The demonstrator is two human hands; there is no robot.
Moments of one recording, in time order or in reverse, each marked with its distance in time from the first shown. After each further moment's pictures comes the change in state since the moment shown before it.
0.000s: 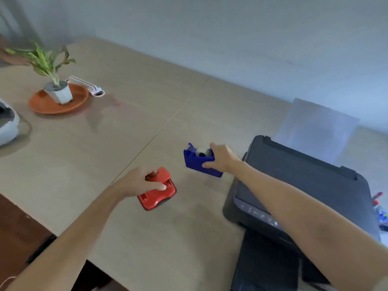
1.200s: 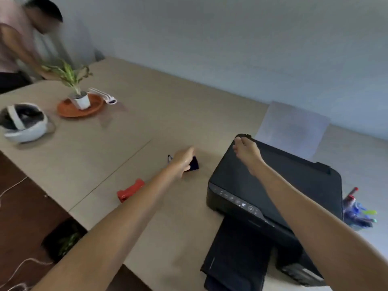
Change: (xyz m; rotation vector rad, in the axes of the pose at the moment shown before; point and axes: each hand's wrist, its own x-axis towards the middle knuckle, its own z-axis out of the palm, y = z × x) left_hand -0.002 0.175 0.126 -0.705 0.205 -0.119; right_hand -0.126 0.079 -0.076 0.717 0.398 0.254
